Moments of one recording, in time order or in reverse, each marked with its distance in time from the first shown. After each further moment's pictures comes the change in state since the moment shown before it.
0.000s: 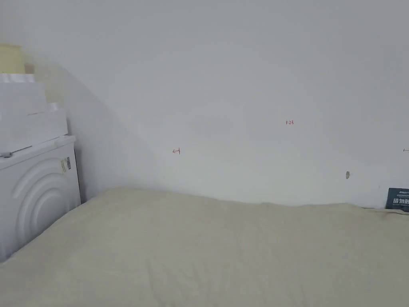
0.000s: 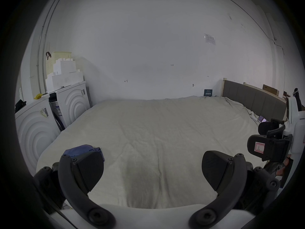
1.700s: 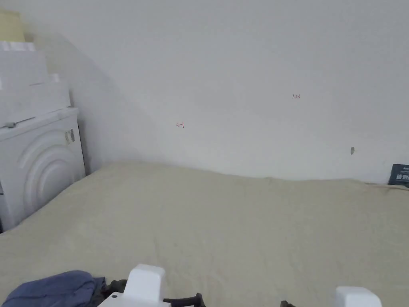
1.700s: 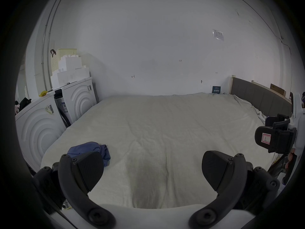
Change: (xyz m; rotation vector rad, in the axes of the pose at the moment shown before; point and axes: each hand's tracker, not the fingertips) left arm -0.005 0.009 -0.021 -0.054 0.066 0.015; right arm 0.004 0.018 -0.024 -0.001 -0.023 0.003
